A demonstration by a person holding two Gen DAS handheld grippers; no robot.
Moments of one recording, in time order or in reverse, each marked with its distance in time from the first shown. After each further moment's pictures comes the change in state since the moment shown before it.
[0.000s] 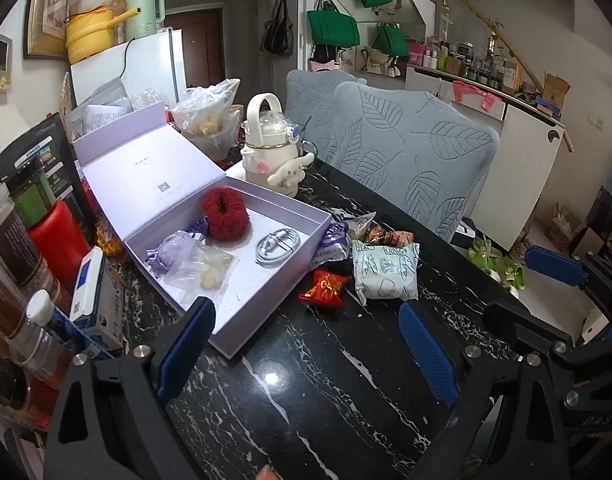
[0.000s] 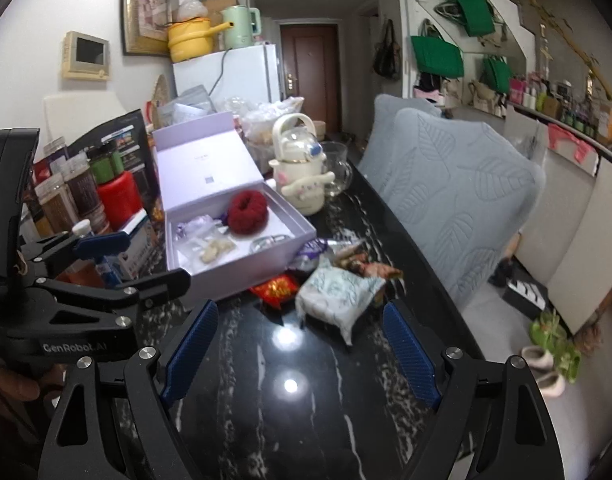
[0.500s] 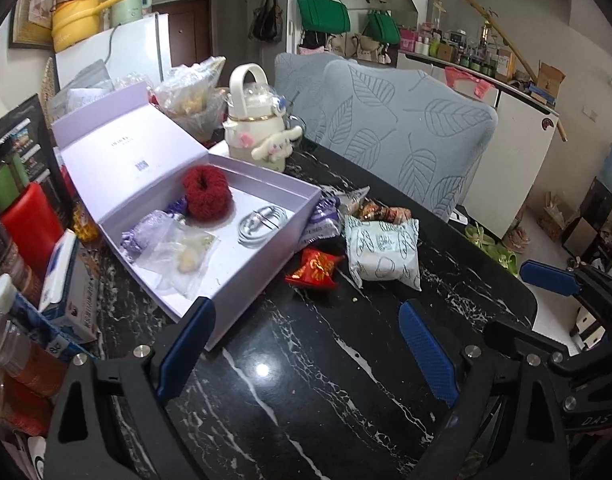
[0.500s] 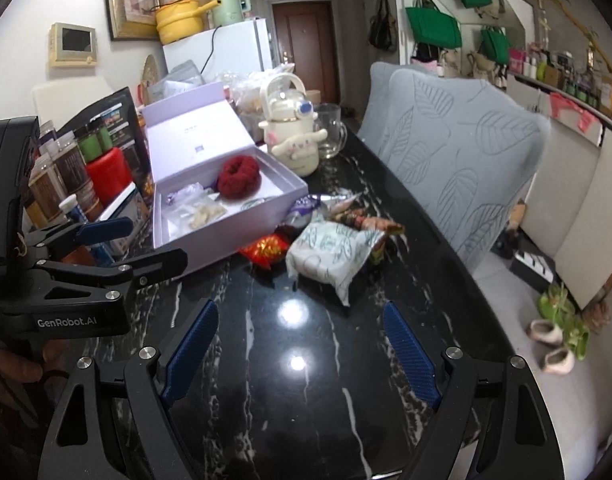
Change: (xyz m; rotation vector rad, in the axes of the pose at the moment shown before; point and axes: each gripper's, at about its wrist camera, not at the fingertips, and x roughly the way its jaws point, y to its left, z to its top) left arm 0.032 -0.003 -0.017 0.011 0.044 -0.043; right arm 0.027 -0.015 -0.028 0.041 0.086 0.026
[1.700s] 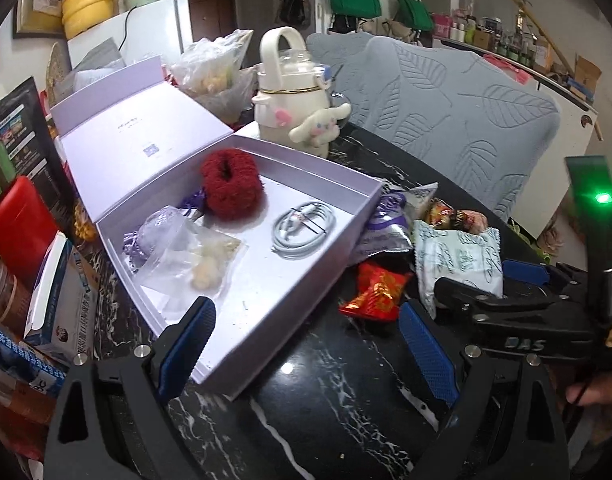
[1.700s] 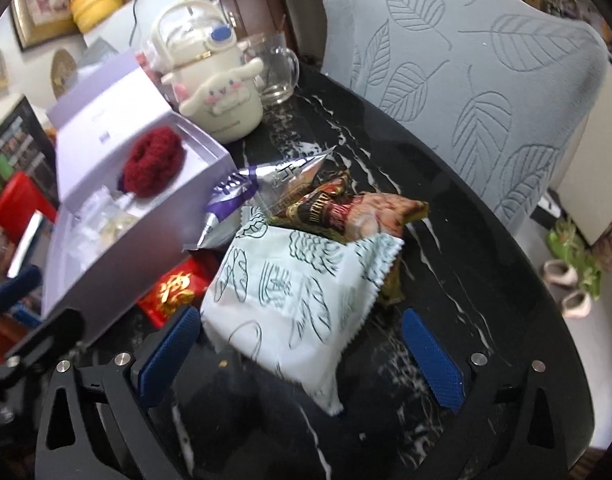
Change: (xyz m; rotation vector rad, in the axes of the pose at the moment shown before) left arm 0.073 0.027 0.016 -0.027 0.047 0.114; right arm 0.155 -0.042 0.038 0.178 0.191 -0.066
